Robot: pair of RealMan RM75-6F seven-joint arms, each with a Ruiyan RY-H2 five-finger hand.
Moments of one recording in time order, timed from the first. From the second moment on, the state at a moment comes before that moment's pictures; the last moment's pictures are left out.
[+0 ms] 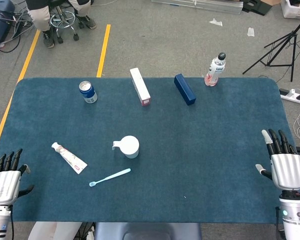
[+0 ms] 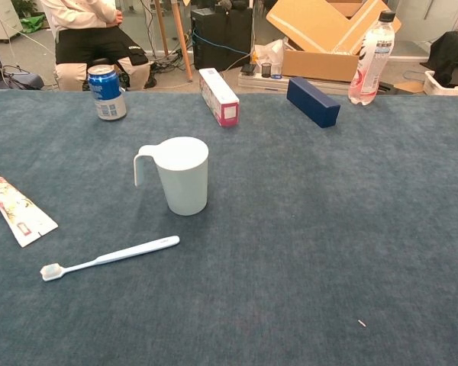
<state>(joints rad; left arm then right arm) -0.09 -1.22 -0.06 -1.58 1.39 1.45 0.40 0.18 -1.23 0.03 -1.55 -1.41 1.65 -0.32</state>
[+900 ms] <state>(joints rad) -0.10 -1.23 -0.05 -1.58 1.38 1.43 0.39 0.15 -1.20 0.10 -1.55 -1.41 1.57 -0.24</state>
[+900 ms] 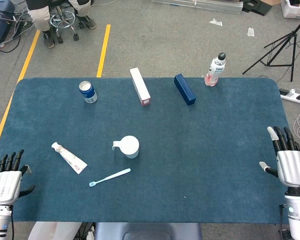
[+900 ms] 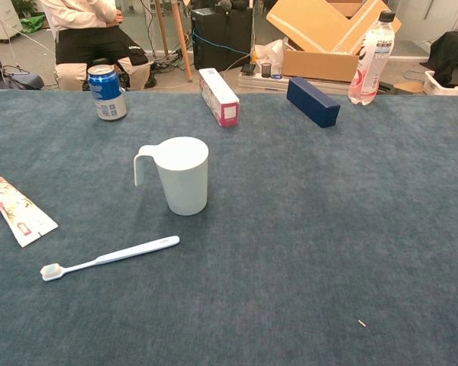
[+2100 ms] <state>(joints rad) -0.14 -1.21 -0.04 -1.60 1.43 1.41 0.41 0.13 -1.19 0.12 -1.56 -1.44 1.55 -0.22</state>
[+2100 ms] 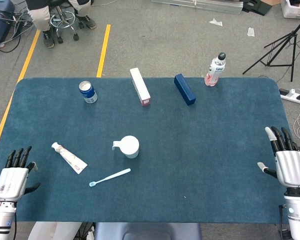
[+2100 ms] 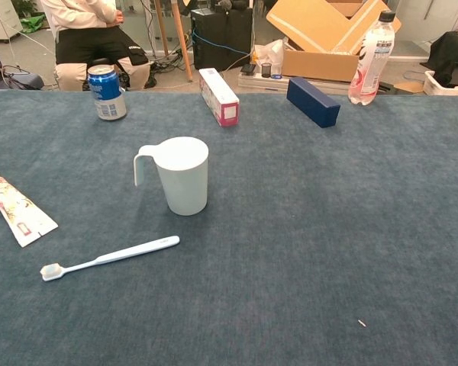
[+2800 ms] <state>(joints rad) -0.41 -1.18 -0.08 -1.56 1.47 1.10 0.43 0.13 -1.17 0.12 -1.58 -1.46 1.54 -0.20</state>
